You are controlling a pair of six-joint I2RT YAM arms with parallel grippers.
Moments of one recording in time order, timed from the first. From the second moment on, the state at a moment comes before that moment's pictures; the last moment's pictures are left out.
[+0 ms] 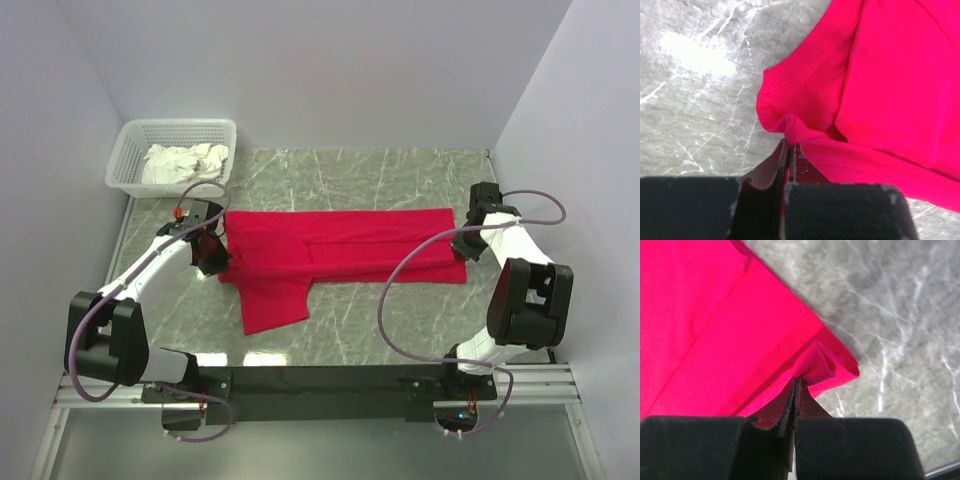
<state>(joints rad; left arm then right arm) -0.21 1.36 0.90 -0.69 -0.14 -0.79 -0.18 1.55 1.05 -0.72 0.17 0.61</state>
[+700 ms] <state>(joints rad) -0.18 1.43 0.90 -0.63 -0.14 -0.77 -0.15 1.69 1.07 -0.63 0.18 0.61</state>
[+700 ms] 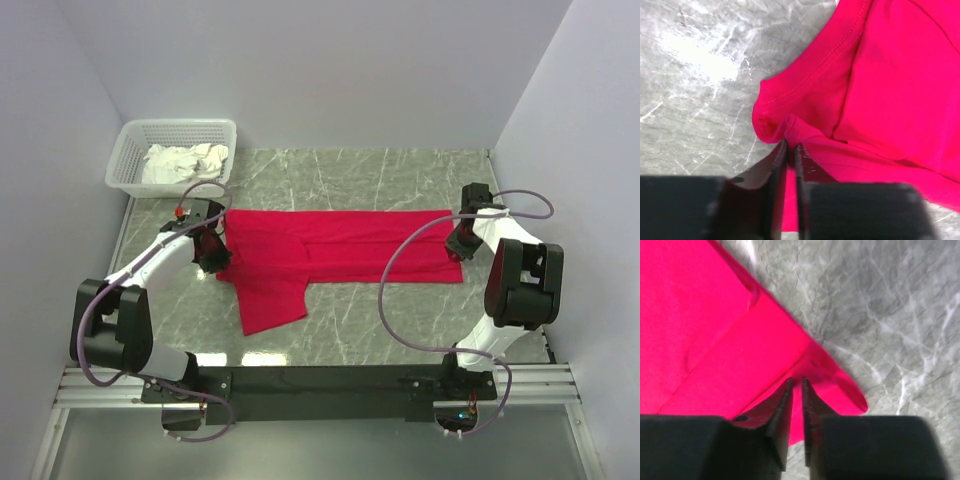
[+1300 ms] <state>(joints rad) -0.29 1.02 0.82 -0.68 -0.15 -0.77 0.17 1.30 0.92 -0.51 0.06 0.57</state>
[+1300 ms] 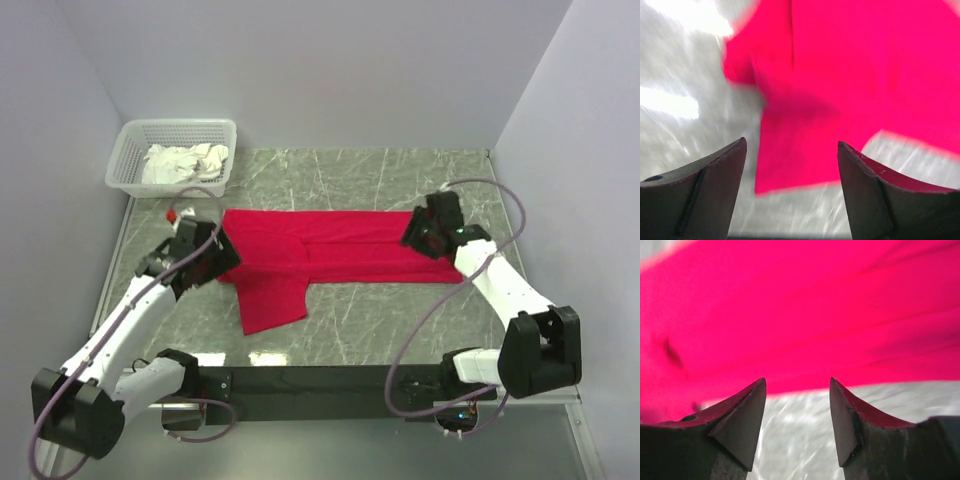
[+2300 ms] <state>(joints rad) -0.55 1.14 0.52 -0.60 -0.02 -0.99 0.92 1.76 0.95 -0.20 -0.29 0.99</state>
